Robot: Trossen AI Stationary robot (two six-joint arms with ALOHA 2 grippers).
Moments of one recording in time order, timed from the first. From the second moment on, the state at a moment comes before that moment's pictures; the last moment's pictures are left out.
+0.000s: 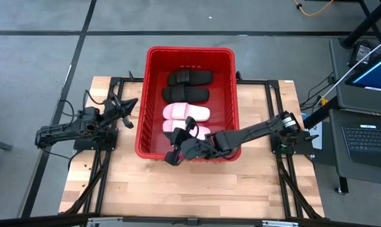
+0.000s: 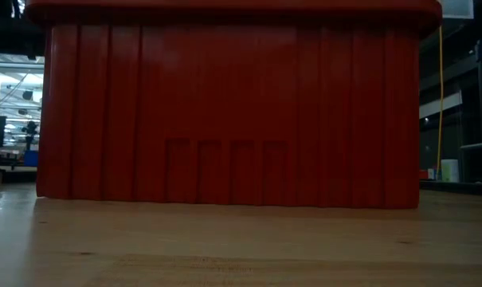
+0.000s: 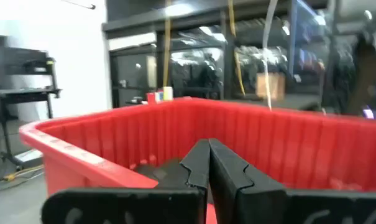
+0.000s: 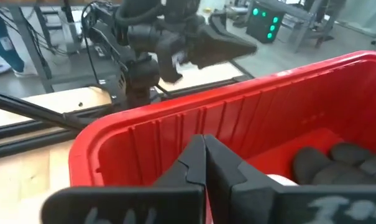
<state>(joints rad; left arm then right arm) 0.17 0.00 0.12 0.11 -0.44 0.07 0.31 2.00 1.85 -0.30 0.72 0.26</state>
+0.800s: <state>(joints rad) 0.17 0.00 0.01 0.20 -0.44 0.07 0.38 1.96 1.80 -0.16 0.72 0.20</state>
